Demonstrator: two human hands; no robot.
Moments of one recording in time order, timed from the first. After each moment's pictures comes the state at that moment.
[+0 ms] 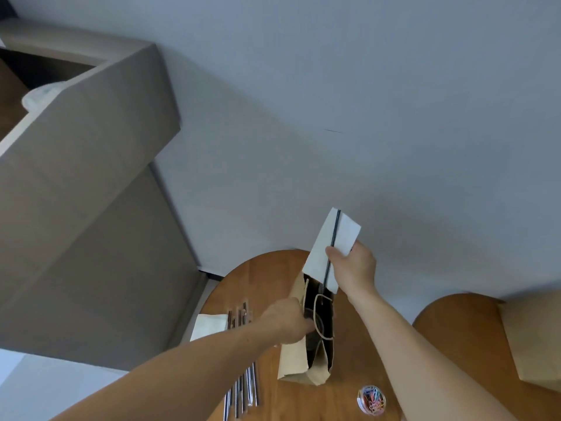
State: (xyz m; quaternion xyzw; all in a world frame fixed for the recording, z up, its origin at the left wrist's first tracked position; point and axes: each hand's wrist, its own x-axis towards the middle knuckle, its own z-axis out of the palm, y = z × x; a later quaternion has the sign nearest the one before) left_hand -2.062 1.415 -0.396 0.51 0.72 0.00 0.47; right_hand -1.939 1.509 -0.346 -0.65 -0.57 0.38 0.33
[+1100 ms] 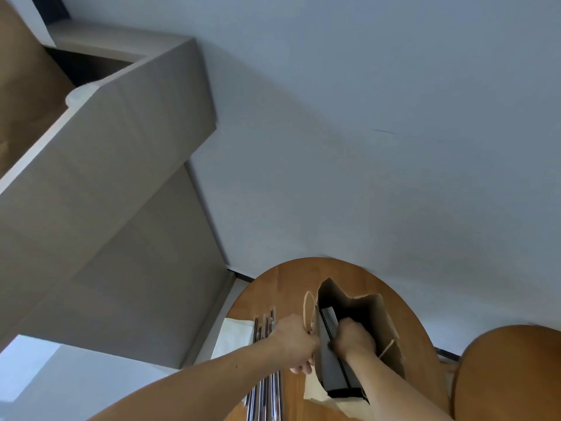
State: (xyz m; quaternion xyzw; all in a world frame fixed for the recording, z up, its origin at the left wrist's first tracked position) left_hand -2.098 1.398 -0.391 0.33 0.70 0.12 0.62; right_hand -1.961 1.465 -0.473 -0.65 -0.68 0.31 -0.15
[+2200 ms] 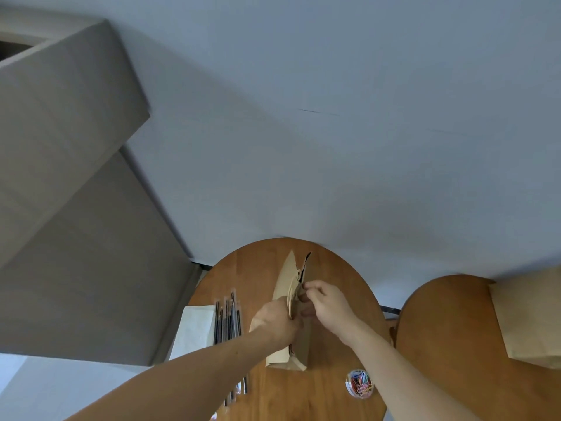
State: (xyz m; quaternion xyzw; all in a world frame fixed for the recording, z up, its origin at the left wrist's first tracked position) left_hand -2.025 1.401 -0.413 0.49 0.76 0.06 0.43; right_hand -1.897 1.458 -0.407 -0.59 -0.61 0.53 0.09
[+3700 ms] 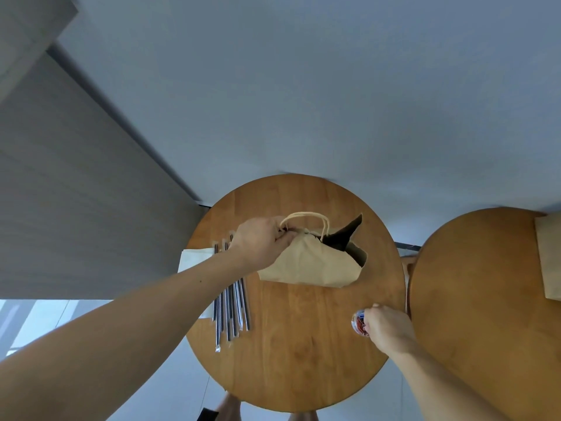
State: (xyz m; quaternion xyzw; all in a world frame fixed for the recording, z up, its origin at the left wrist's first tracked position) left_hand -2.052 1.438 -0.433 0.66 0.70 0.11 0.26; right_hand -1.745 1.396 -0.581 -0.52 -0.77 0.16 -0.33
